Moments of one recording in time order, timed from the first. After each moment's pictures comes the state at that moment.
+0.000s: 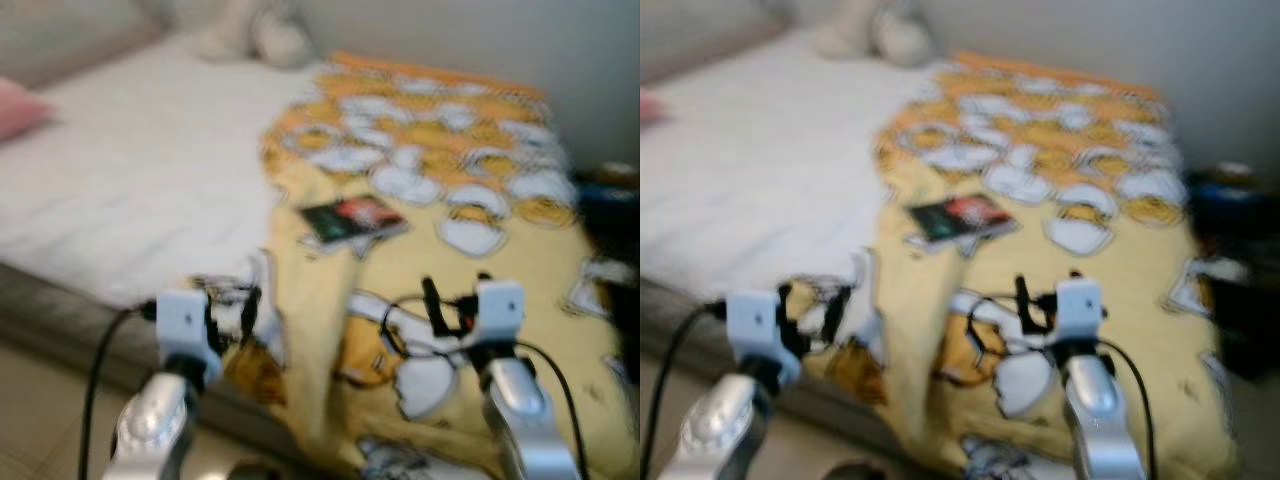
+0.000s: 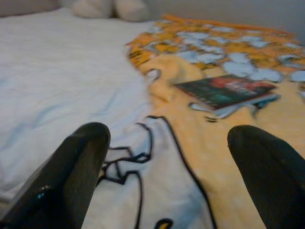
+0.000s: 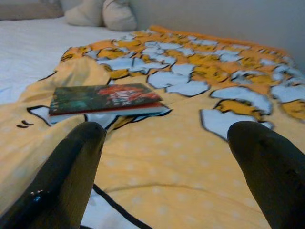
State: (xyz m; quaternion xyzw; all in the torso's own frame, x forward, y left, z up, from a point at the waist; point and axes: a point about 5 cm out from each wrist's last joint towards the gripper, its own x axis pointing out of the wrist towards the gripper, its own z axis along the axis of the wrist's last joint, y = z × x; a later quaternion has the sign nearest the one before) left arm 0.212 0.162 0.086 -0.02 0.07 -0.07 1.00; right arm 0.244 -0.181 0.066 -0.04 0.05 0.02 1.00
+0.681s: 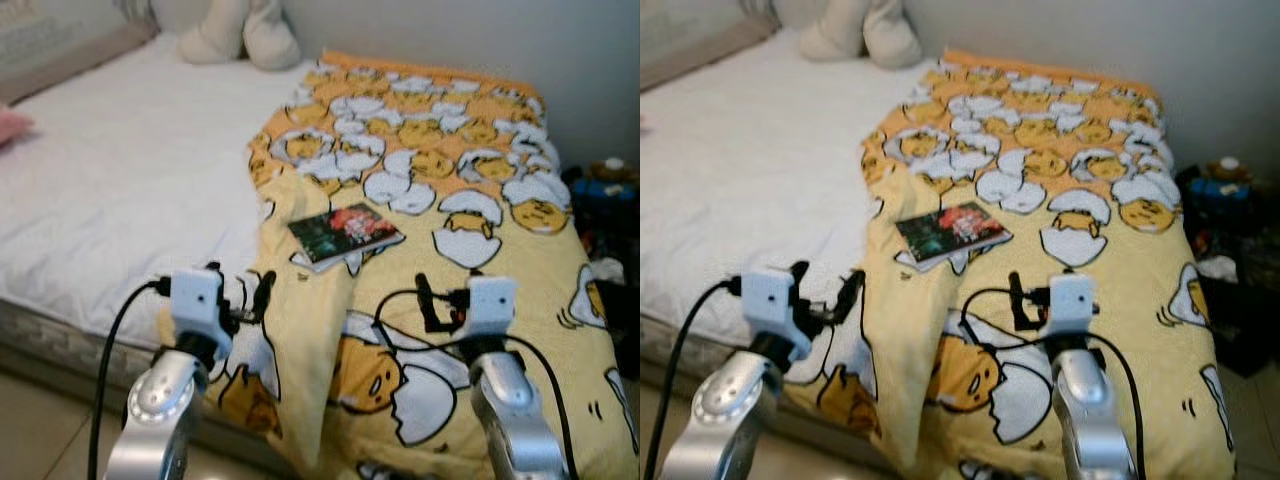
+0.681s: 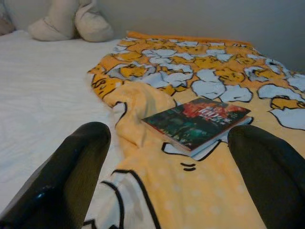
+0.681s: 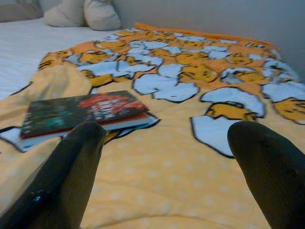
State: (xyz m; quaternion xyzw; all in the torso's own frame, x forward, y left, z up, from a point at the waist) left arm 0.234 0.152 0.102 -0.01 0.03 -0.12 0.99; right arm 0.253 -0.171 0.066 -0.03 0.05 0.03 1.00
